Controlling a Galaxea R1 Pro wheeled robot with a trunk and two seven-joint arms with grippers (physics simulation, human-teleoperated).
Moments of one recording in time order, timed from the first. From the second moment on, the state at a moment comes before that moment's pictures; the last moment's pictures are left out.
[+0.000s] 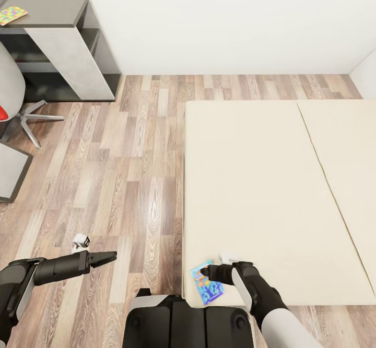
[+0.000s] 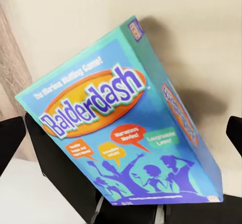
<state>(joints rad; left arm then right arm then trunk) -0.43 0.31 0.30 -1.10 0.00 0.97 -1.57 -0.59 0.13 0.02 -0.65 -0.11 0.59 0.15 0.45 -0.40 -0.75</state>
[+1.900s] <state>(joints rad) -0.43 0.31 0.30 -1.10 0.00 0.97 -1.57 -0.59 0.17 0.02 -0.65 -0.11 0.59 0.15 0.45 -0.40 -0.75</state>
